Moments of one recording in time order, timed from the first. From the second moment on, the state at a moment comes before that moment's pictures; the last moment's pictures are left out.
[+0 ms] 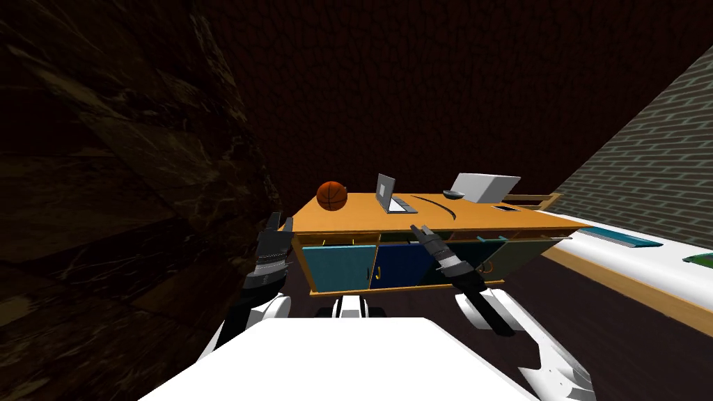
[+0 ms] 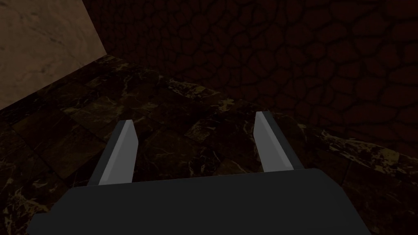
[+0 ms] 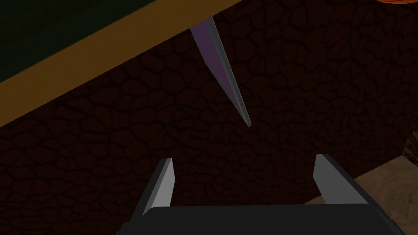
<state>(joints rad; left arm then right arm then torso) 0.53 0.01 -0.07 -2.29 0.06 -0.53 -0.12 0.45 -0.52 -0.24 -2.03 0.43 -0.42 0.14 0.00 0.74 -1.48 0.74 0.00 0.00</state>
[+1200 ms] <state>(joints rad) 0.53 0.01 -0.07 -2.29 0.06 -0.53 -0.12 0.37 -0.81 -0.35 -1.70 0.71 -0.30 0.29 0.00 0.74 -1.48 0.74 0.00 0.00</state>
